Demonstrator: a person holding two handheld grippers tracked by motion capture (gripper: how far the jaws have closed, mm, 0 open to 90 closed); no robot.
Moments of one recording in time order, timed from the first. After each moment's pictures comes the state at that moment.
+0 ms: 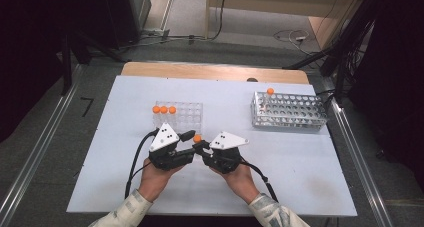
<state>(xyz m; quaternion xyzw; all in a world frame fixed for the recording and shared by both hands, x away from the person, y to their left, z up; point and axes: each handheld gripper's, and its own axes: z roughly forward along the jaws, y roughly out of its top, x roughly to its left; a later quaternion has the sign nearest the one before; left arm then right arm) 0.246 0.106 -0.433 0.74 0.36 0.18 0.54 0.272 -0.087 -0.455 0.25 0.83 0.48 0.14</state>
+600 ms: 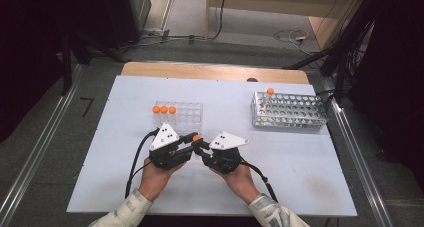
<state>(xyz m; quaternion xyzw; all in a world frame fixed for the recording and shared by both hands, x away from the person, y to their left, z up) 0.249 0.107 -0.435 0.74 0.36 0.18 0.54 0.272 -0.086 -0.455 0.25 0.83 0.48 0.14</state>
